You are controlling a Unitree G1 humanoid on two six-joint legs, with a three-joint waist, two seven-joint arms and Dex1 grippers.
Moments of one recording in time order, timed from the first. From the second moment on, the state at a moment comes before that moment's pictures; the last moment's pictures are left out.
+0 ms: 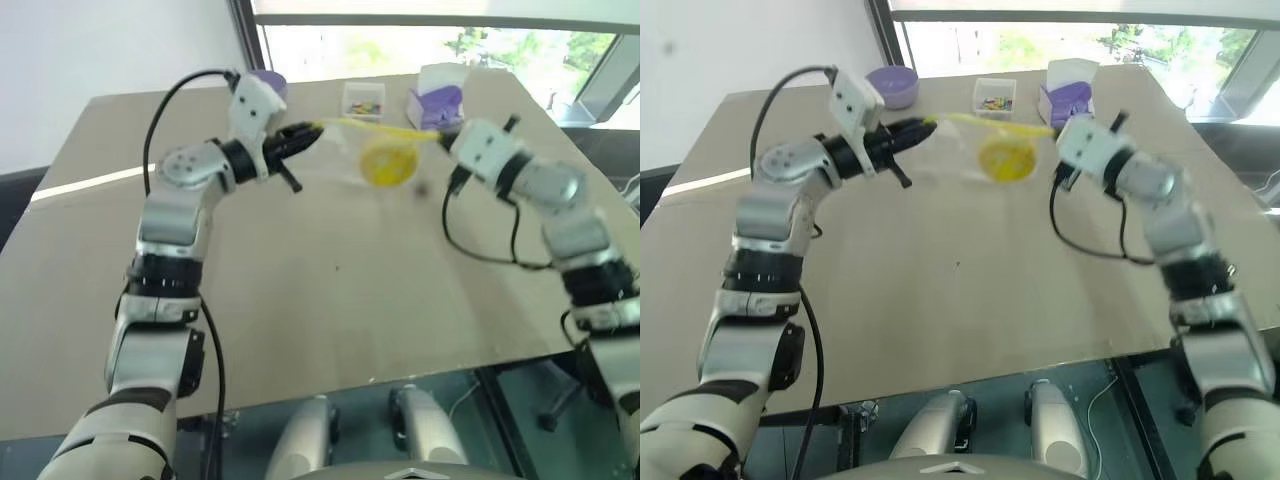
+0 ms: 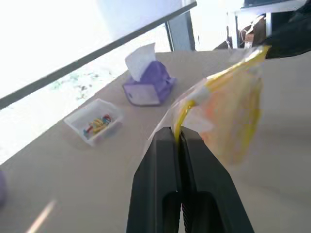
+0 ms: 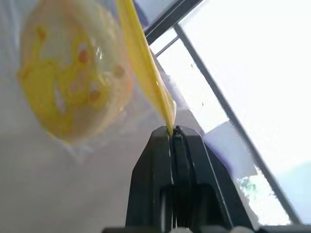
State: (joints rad) left arm -0.90 0.53 -0.01 0.26 -0.24 0.31 -0.83; right arm -0.91 -0.64 0.18 0.35 -0.15 -0.07 0.65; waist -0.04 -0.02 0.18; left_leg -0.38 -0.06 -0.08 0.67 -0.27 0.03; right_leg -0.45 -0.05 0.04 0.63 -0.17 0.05
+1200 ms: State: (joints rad) left arm -0.36 0.59 -0.12 -0.13 -0.06 0.02 -0.85; right arm -0.45 -0.48 0.30 -0.39 -0.12 0.23 0.70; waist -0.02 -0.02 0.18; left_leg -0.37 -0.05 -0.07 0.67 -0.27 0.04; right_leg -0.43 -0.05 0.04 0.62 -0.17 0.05
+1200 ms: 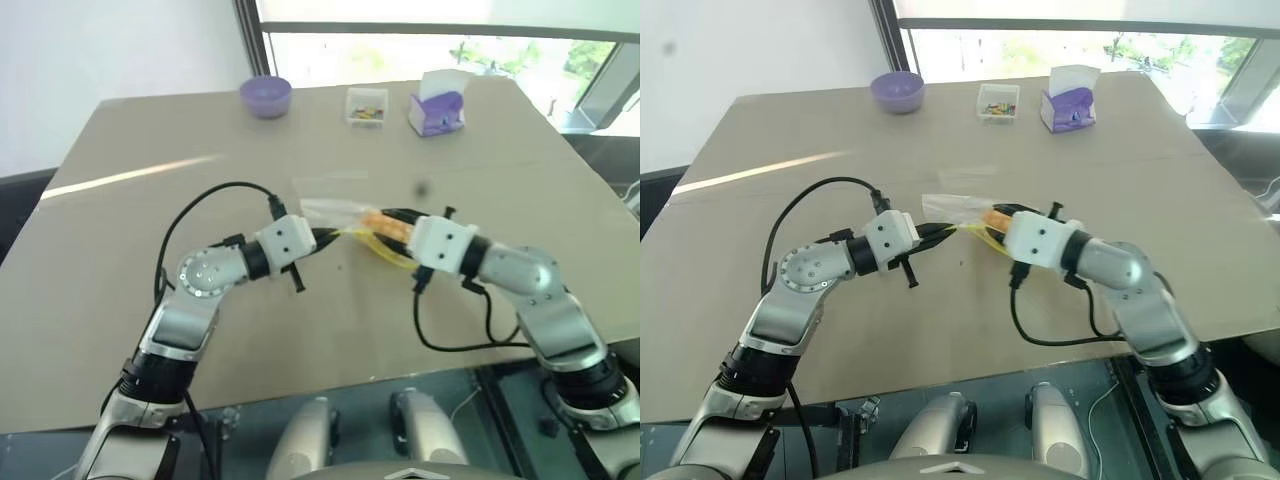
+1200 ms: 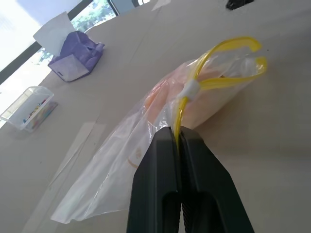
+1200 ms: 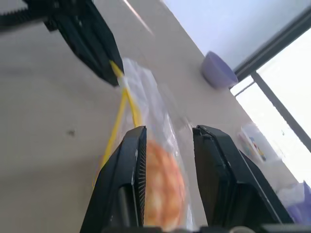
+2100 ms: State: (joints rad) left arm -0.44 0.63 -0.12 -0.03 -0.10 -0.01 -0.93; right arm -0.58 -0.40 0.43 -0.24 -0.23 0.17 0.79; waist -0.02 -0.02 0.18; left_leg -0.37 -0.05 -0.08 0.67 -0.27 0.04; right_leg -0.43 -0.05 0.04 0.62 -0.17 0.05
